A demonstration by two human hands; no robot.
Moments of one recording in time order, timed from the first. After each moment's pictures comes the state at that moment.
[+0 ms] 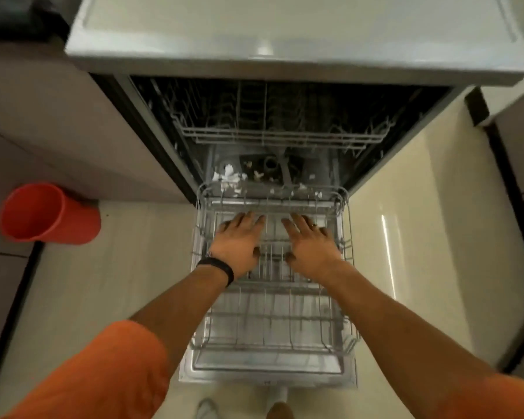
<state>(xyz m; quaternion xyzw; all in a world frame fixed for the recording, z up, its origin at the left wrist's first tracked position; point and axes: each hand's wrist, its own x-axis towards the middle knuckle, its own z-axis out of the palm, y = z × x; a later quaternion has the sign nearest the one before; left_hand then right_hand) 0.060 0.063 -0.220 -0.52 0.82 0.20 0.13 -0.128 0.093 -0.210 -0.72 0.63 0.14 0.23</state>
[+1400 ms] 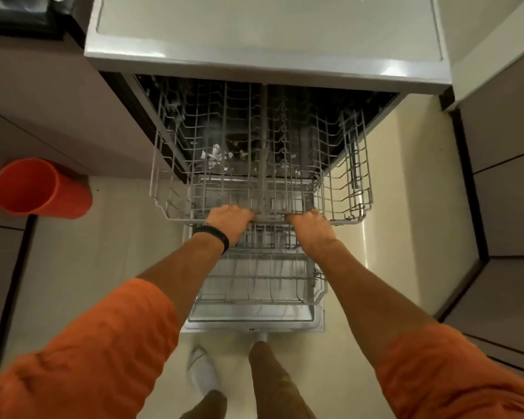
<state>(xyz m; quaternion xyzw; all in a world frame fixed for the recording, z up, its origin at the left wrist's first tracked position) 0.051 0.086 -0.158 -0.48 0.83 0.20 0.20 -0.147 0.135 -0.129 -0.68 0.66 0.22 0.22</state>
